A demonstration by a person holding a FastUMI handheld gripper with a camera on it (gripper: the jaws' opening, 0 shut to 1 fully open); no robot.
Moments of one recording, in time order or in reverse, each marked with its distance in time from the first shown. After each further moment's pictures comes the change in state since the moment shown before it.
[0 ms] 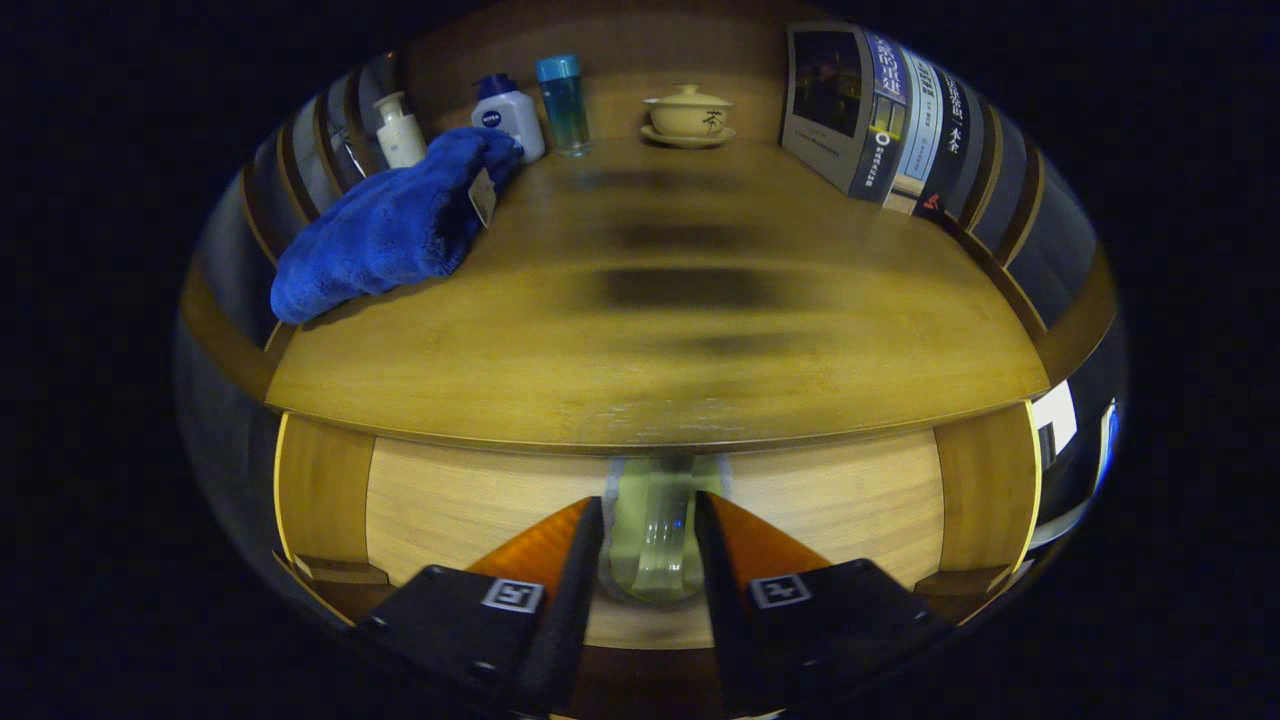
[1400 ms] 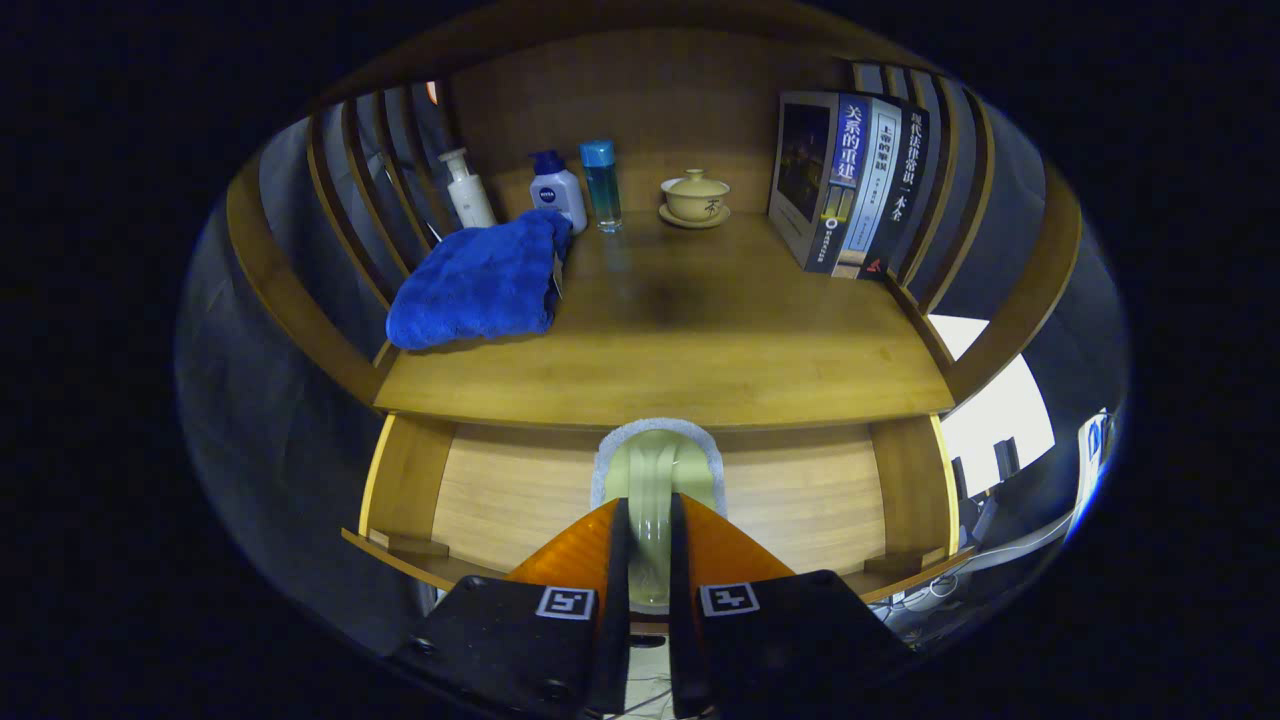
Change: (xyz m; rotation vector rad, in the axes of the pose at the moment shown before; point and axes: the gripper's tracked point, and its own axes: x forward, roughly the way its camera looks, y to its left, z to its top) arm -0.126 0.015 0.017 -0.040 -0.136 0.049
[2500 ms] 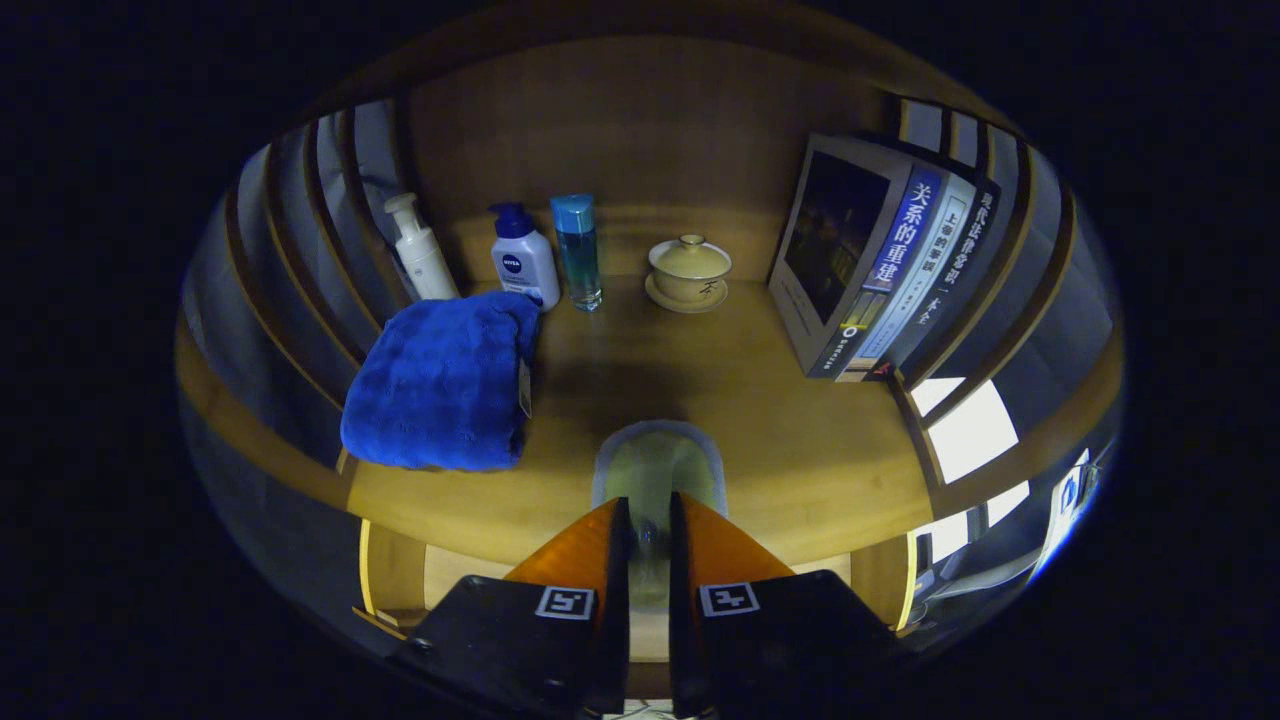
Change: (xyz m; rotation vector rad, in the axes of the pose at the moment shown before) arm 0.053 -0.006 0.116 -0.022 -0.026 -0.080
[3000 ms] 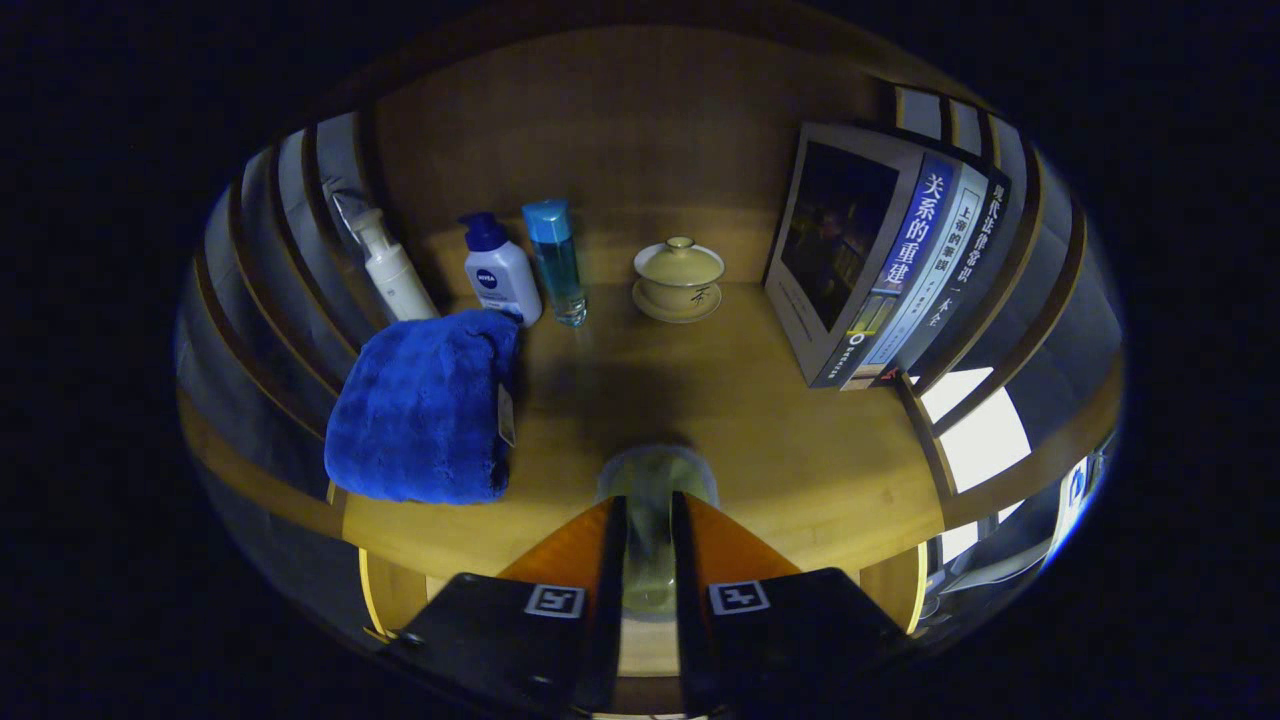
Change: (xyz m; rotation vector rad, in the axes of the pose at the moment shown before) arm 0.016 -0.007 0.015 0.048 -0.018 -0.022
